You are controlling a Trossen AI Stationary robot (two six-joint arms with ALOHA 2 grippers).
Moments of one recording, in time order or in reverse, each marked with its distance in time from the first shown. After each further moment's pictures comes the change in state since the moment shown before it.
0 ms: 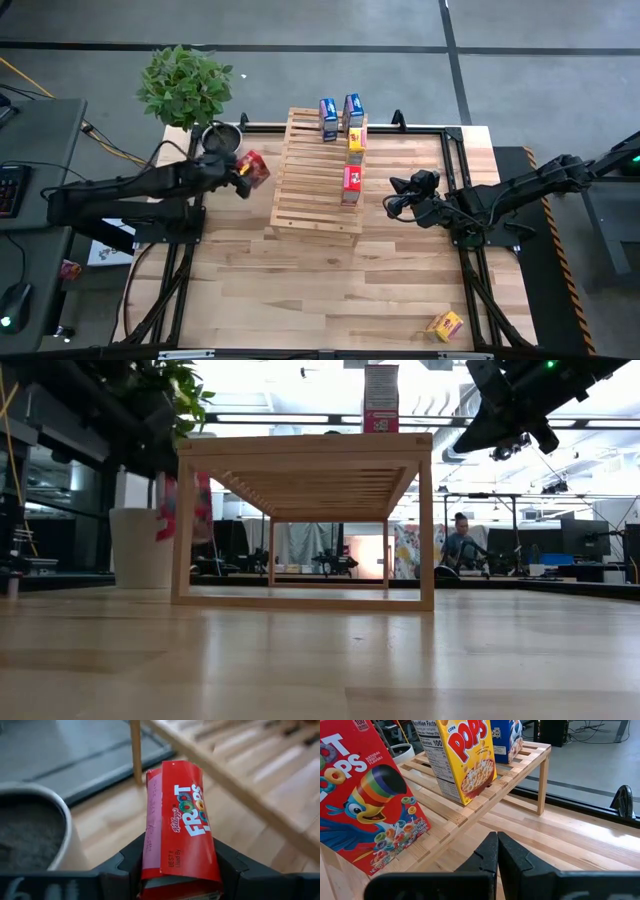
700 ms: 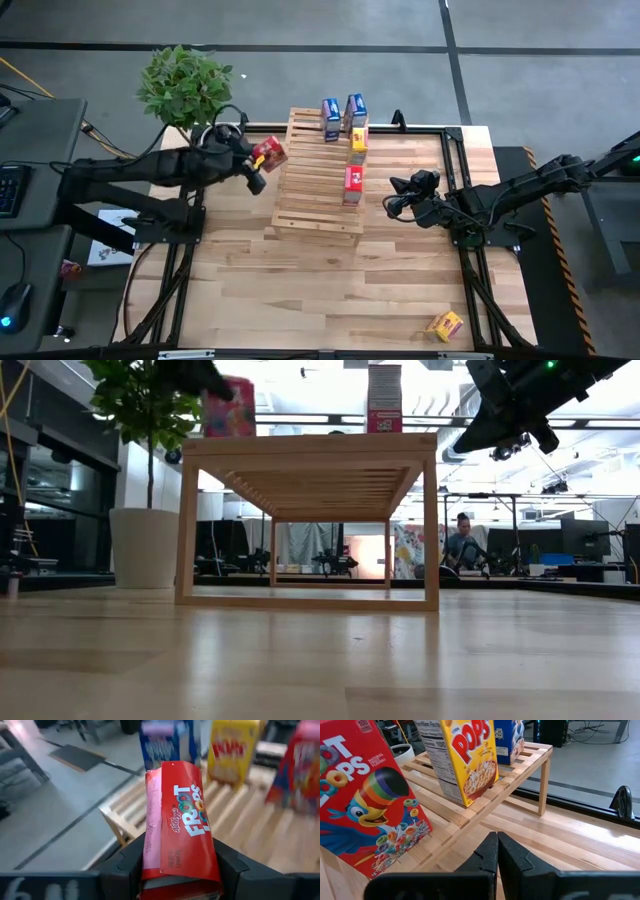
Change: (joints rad) left arm -0.199 0.289 0.493 -0.110 -0.160 0.241; right arm 0.000 0.000 0.000 -0.001 0.003 -0.001
